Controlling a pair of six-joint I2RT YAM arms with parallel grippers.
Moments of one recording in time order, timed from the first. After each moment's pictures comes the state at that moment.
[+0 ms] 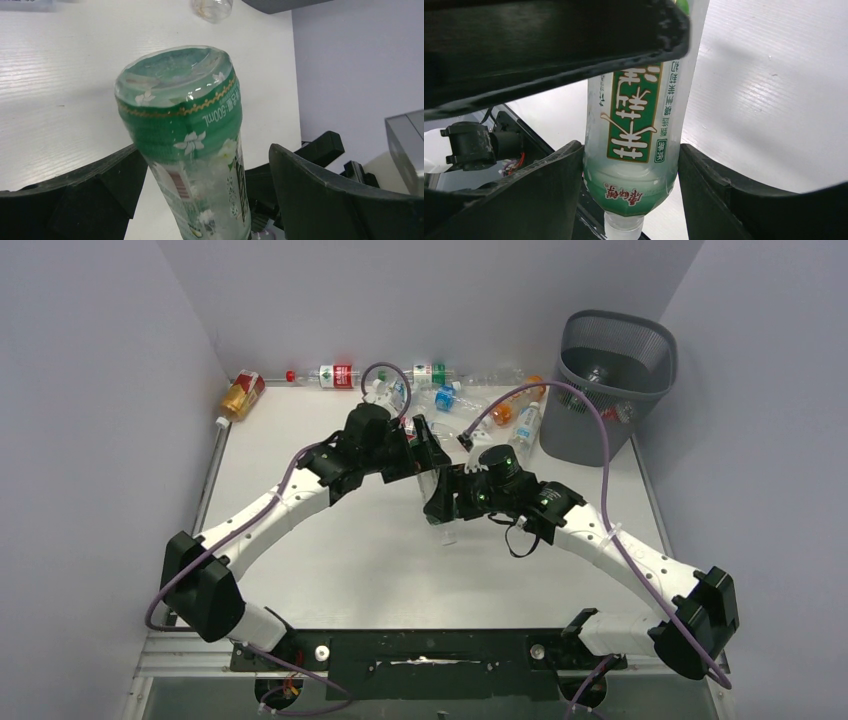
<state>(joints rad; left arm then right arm) -0.65 1.50 1.27 -0.35 0.16 -0.85 0.74 1.24 1.03 -0.42 -0.15 0.51</state>
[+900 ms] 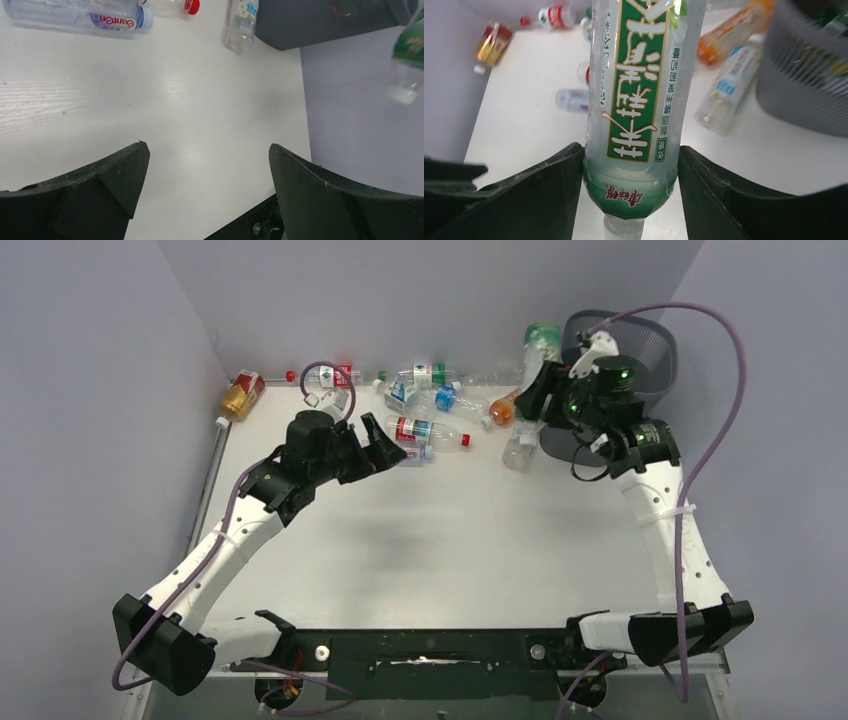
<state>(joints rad) -0.51 1.21 1.17 -0.43 0.12 -0.77 0.27 1.28 1.51 -0.70 -0.10 0.35</state>
